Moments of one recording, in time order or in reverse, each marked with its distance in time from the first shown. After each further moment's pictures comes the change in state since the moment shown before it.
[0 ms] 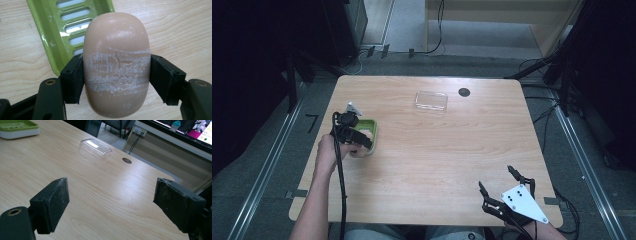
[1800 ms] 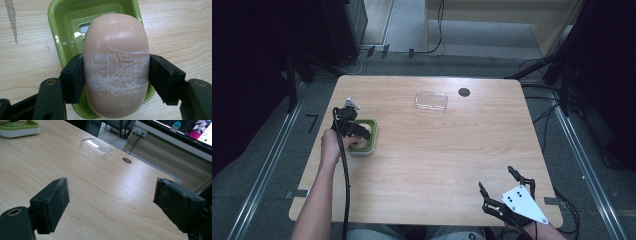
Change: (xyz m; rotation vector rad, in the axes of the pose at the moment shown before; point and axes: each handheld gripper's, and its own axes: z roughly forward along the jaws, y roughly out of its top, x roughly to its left) left arm 0.024 0.022 0.027 -0.070 0.035 -0.048; right arm 0.000 -0.001 -0.001 0.000 0.002 -0.011
